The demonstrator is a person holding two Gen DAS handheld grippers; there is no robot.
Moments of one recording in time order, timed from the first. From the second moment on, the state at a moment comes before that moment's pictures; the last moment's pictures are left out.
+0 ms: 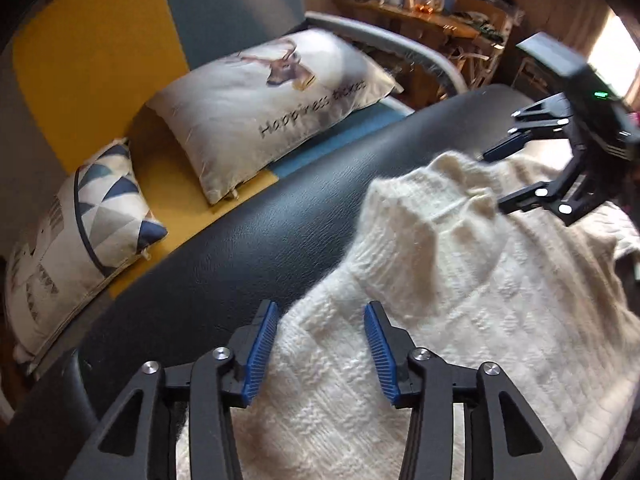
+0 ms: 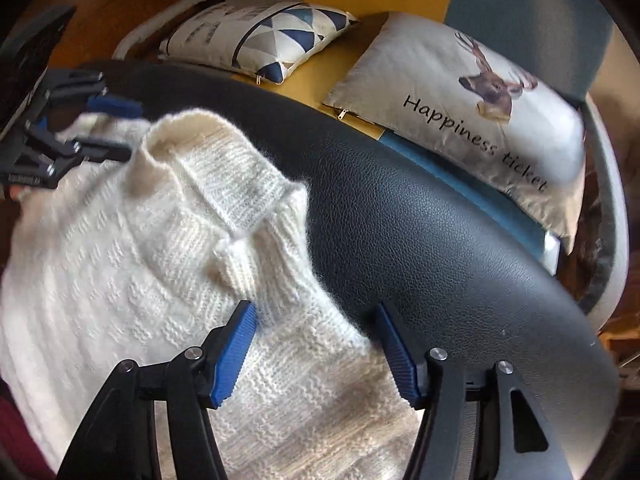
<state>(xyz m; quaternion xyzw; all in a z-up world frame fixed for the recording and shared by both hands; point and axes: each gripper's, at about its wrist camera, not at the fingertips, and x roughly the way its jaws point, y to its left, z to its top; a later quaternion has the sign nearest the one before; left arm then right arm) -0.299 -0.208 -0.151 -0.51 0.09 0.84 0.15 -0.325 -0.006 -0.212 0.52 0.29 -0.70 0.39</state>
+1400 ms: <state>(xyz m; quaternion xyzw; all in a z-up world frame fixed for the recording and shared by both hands) 0.045 -0.145 -0.103 -0.51 0.00 0.84 0.19 0.031 0.092 -0.169 0.57 0.19 -0.63 0.49</state>
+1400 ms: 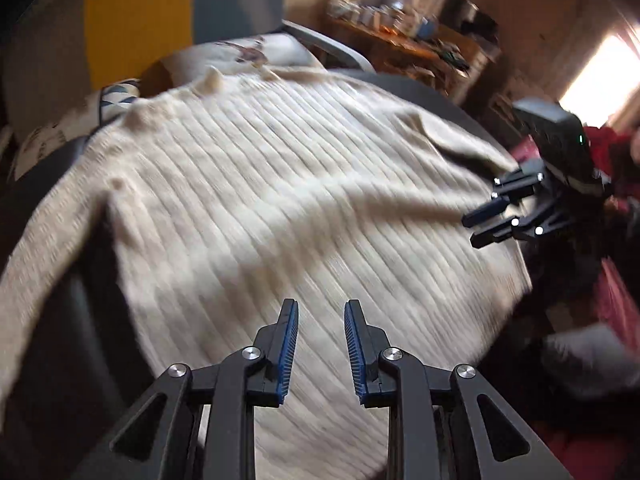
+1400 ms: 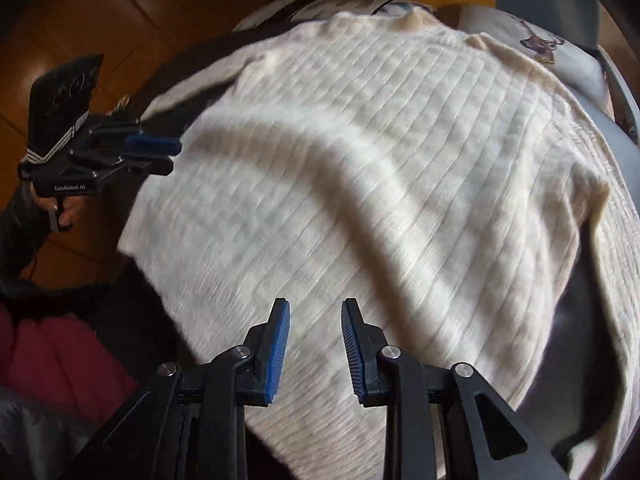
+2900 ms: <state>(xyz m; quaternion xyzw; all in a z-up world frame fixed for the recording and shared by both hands) 0.119 -0.168 -0.135 -0.50 -0.02 0.85 0.13 0.106 0.123 -0.194 0.52 0.17 -0.76 0.35</state>
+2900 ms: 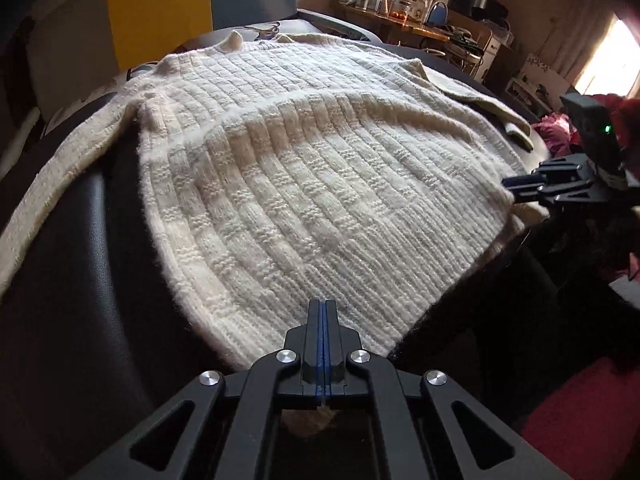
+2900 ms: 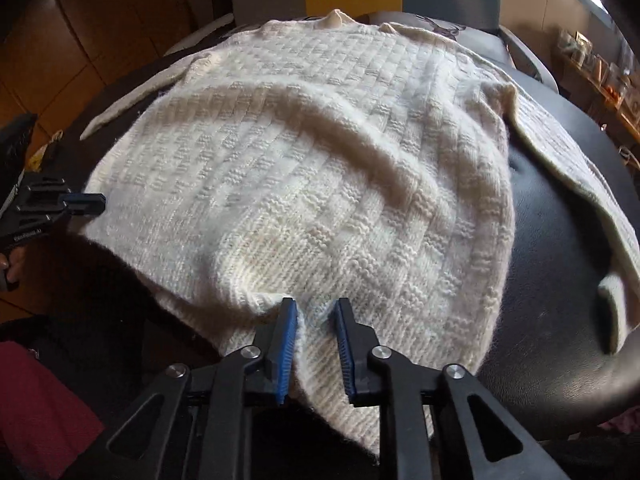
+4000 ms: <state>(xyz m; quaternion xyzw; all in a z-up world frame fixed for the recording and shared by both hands) 0.148 -0.209 -0.143 -0.55 -0.09 0.82 0.12 0.131 0.148 -0.203 0.52 0.24 -0.77 0.29</state>
